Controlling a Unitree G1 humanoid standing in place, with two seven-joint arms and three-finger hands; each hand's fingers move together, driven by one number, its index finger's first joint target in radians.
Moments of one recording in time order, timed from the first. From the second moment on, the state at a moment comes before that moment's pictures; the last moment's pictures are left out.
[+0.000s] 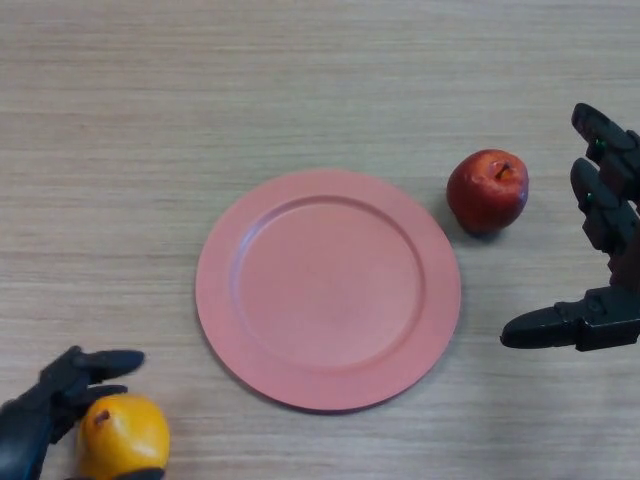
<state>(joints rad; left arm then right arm) 0.29 0.19 0.28 0.02 0.22 -0.35 -0.32 -0.06 -0.27 -0.14 -0.52 0.28 0.55 0.16</state>
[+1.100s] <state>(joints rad) -0.11 0.27 0.00 0.03 0.39 -0.32 -0.26 -0.08 -0.27 -0.14 -0.50 0.28 0.55 0.16</state>
